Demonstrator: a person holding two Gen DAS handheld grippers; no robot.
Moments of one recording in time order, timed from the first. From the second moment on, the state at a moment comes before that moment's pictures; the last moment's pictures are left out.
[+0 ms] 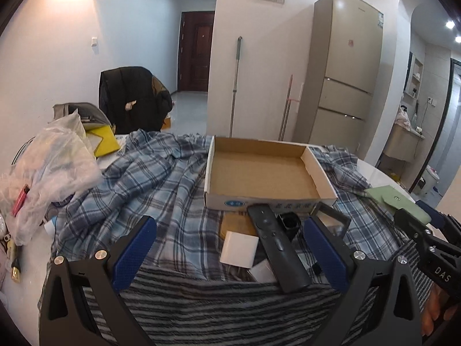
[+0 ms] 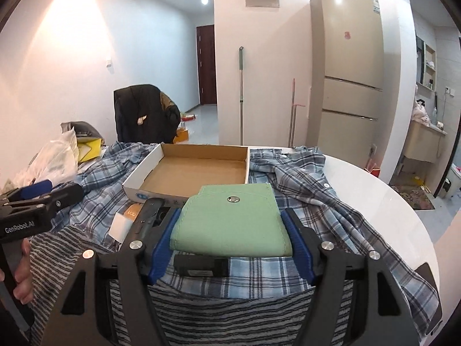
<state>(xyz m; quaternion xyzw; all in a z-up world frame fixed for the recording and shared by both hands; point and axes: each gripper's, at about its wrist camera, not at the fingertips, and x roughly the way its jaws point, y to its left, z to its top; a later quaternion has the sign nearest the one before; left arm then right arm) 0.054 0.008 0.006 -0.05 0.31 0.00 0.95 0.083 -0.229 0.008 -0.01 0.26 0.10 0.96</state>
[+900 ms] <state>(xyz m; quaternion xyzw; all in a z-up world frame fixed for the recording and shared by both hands) 0.155 -0.060 -0.067 -0.08 0.56 -0.04 0.83 0.090 -0.248 -0.003 0.03 0.26 0.09 0.96</state>
